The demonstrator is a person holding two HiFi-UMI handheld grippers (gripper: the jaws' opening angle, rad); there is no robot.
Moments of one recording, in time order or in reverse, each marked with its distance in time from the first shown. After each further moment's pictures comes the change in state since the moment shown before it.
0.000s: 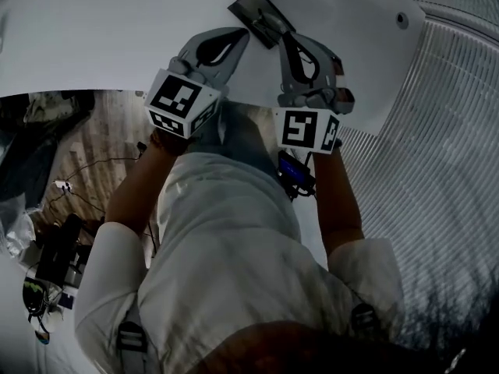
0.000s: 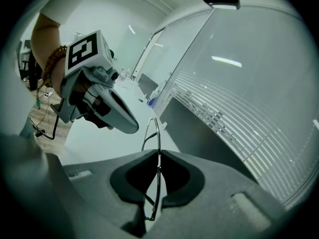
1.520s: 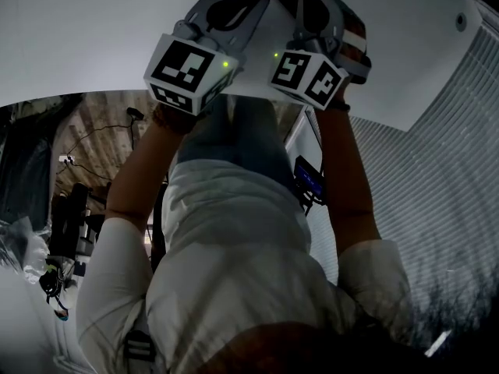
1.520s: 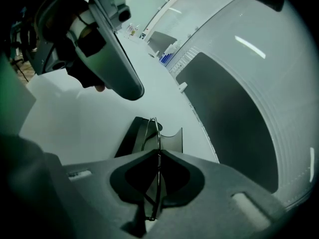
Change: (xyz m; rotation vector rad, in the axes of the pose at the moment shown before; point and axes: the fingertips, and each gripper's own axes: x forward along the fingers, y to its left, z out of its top) left arm 0.042 0.107 -0.100 -0.126 0.105 -0.014; right arm 0.161 0.076 -0.104 -0.167 0.343 -0.007
